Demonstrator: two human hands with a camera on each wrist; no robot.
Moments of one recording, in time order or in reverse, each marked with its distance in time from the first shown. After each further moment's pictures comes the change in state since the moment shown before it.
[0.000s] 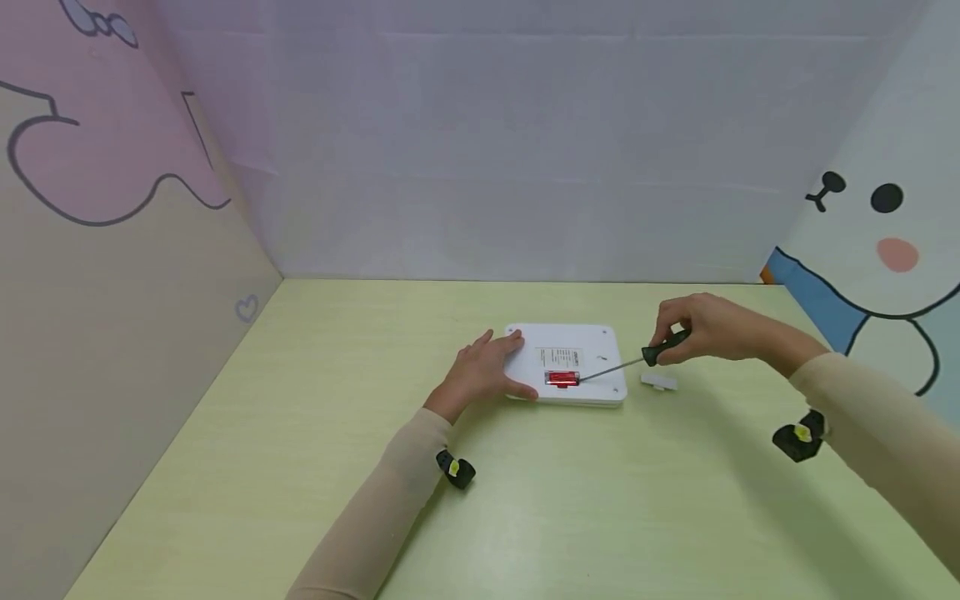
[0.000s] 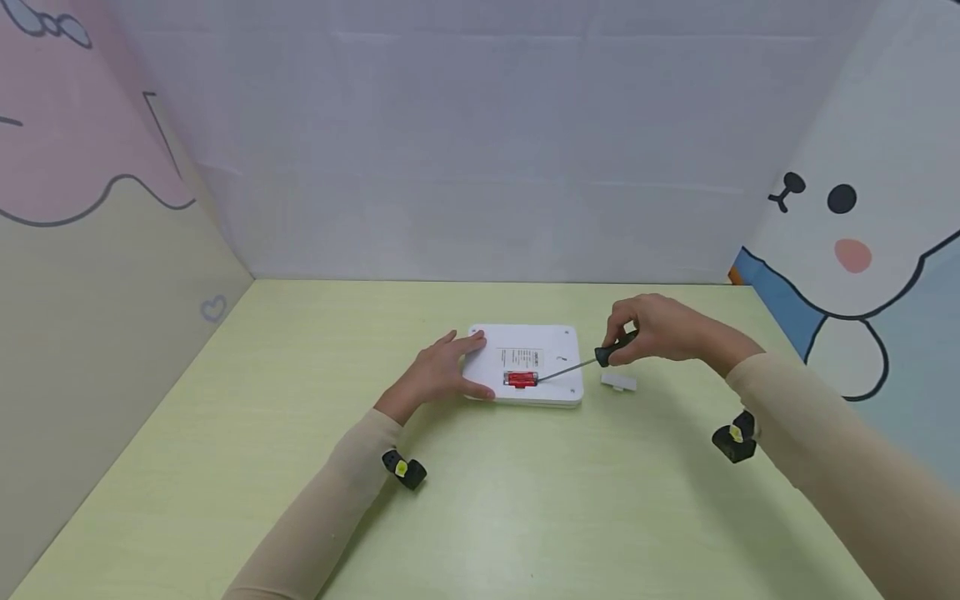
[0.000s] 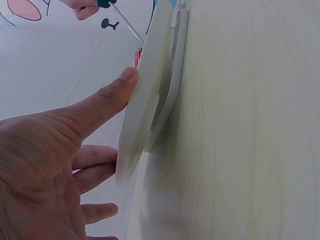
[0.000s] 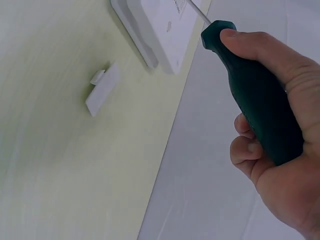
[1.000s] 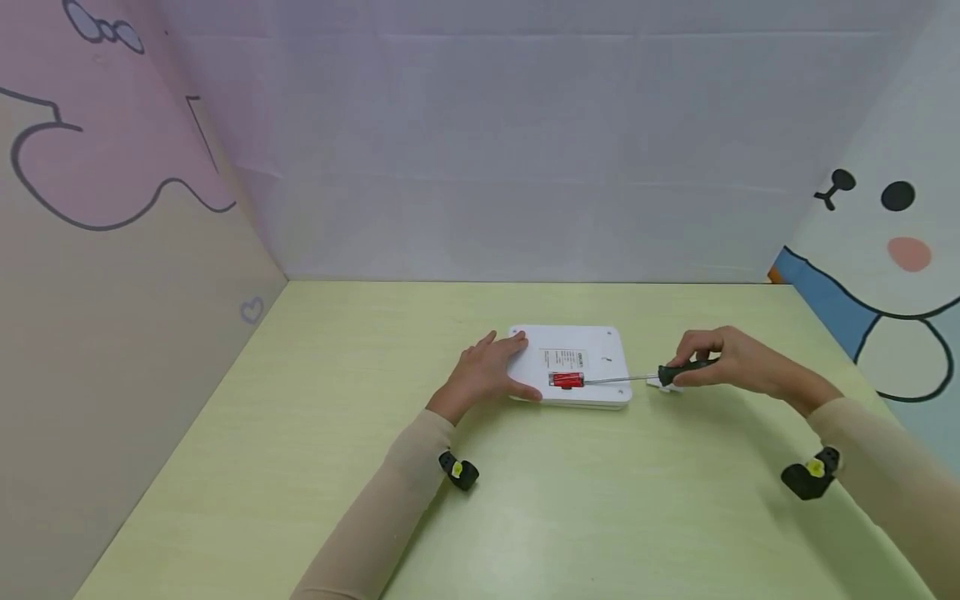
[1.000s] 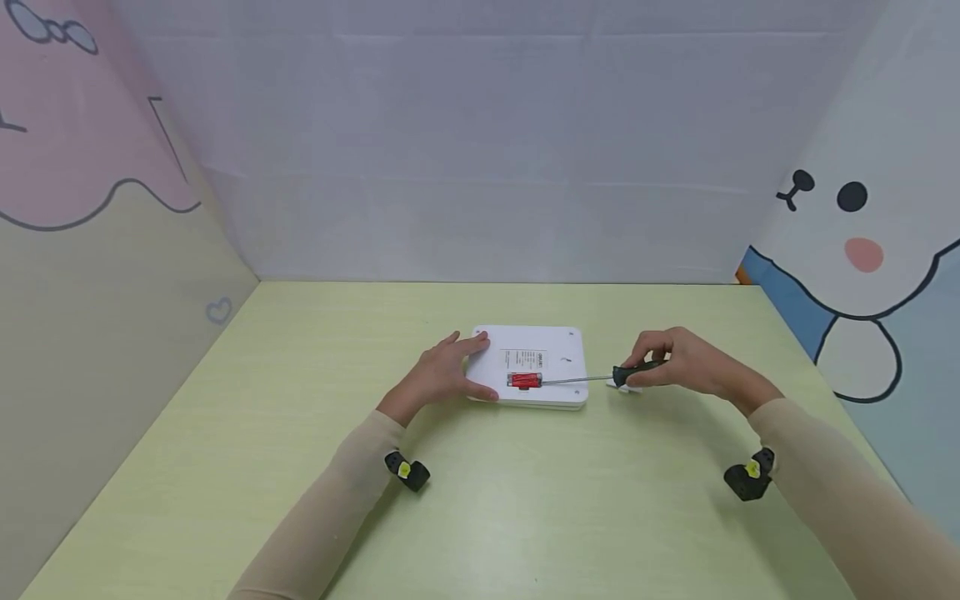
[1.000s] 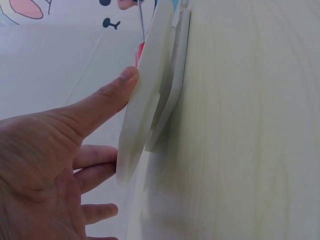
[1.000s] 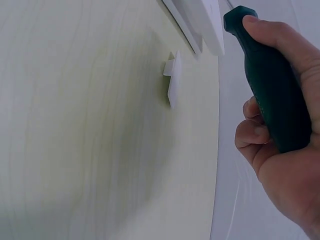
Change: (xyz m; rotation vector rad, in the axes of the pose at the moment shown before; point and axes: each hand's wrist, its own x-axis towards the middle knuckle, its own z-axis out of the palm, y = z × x) left_hand 0.000 0.000 0.001 0.011 0.001 0.006; right_hand -0.025 0.054 0.047 0.342 0.112 0.024
